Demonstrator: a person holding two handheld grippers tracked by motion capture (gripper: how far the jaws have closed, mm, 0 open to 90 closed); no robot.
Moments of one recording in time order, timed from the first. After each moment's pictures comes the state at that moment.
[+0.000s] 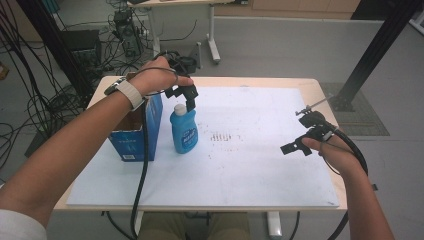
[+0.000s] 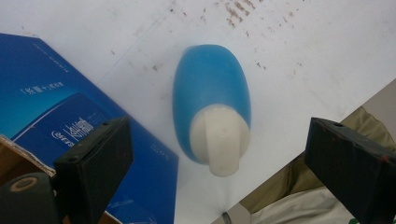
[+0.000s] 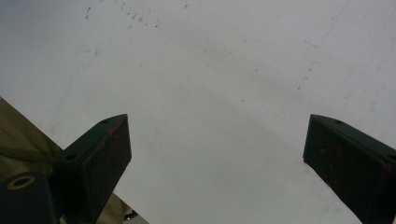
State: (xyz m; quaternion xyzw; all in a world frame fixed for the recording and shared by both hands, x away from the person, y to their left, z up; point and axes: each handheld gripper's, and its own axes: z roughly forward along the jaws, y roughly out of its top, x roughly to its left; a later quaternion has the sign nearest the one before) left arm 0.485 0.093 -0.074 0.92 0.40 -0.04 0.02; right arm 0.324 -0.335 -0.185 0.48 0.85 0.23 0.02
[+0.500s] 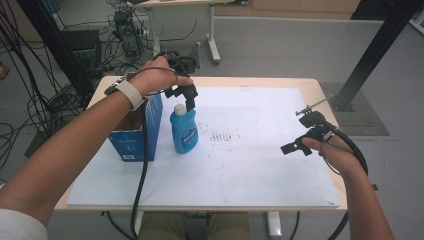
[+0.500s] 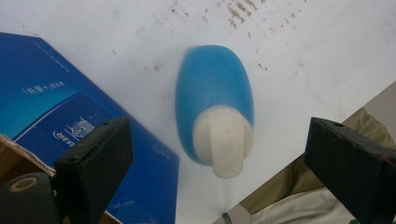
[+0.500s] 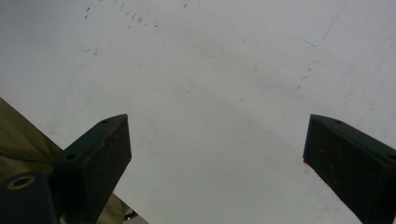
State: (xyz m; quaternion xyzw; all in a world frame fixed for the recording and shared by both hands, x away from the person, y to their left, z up) left arm 0.486 0.095 -0.075 0.92 0.40 -0.04 0.02; right arm 0.324 -0.336 -0.185 0.48 0.85 0.23 0.02
